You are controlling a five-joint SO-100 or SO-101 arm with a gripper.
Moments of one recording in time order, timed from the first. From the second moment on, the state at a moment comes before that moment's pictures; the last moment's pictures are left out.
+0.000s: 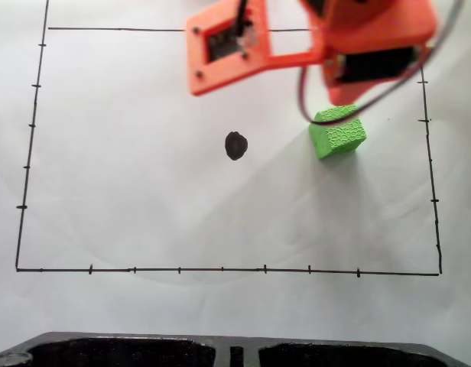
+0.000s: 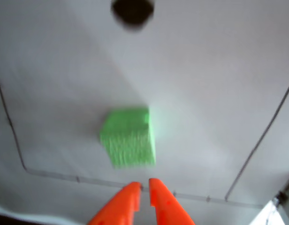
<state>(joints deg) -29.4 108.0 109.6 69.4 35.0</state>
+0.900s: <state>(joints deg) -29.4 97.6 105.3 73.5 29.4</state>
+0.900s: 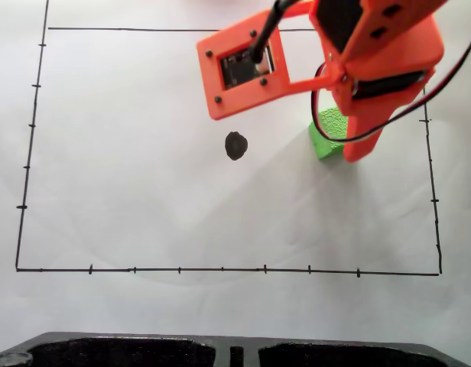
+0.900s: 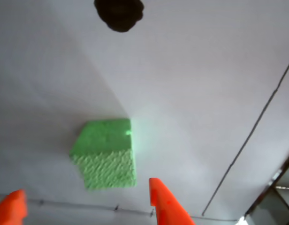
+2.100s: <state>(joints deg) -31.0 82.8 99.4 75.1 23.6</state>
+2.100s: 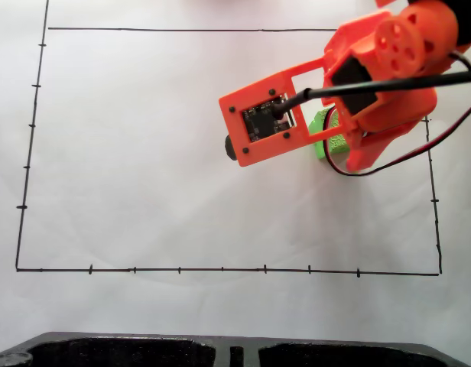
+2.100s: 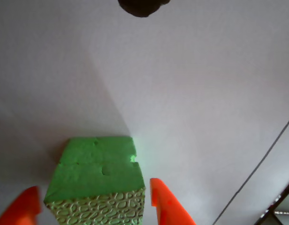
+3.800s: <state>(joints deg) -6.1 92.3 107.1 72.2 -1.5</state>
